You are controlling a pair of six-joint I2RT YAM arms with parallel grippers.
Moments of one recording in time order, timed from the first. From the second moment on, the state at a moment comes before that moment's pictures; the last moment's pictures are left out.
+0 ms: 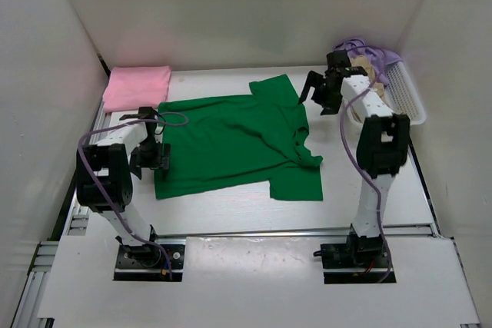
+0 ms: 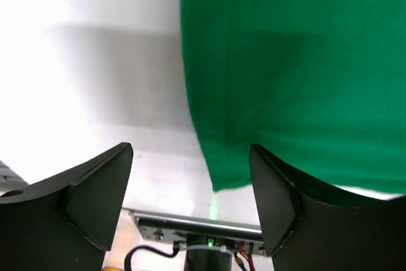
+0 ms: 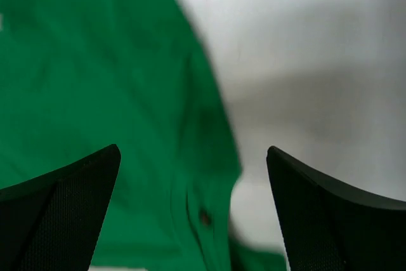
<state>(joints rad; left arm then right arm) 0.02 1.72 1.09 -0.91 -0.13 0.00 0.13 2.18 1.91 -0.77 -0.19 0.47</state>
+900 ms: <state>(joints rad) 0.03 1.76 1.00 -0.98 -0.03 0.00 0.34 1.46 0.78 -0.71 0.04 0.66</state>
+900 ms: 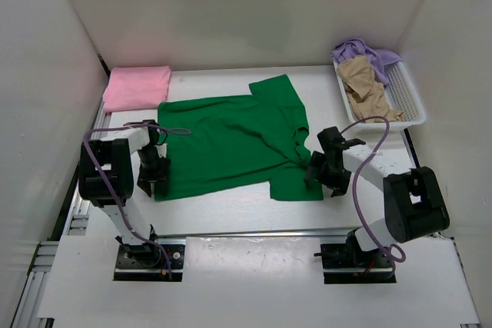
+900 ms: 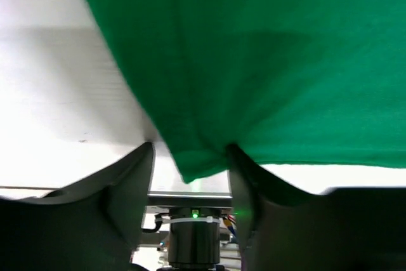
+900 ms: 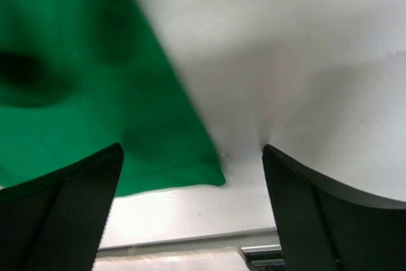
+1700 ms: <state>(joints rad) -0.01 2.16 2.33 -0.99 -0.15 -0.01 -0.01 2.02 2.18 -0.72 -0.36 0.75</state>
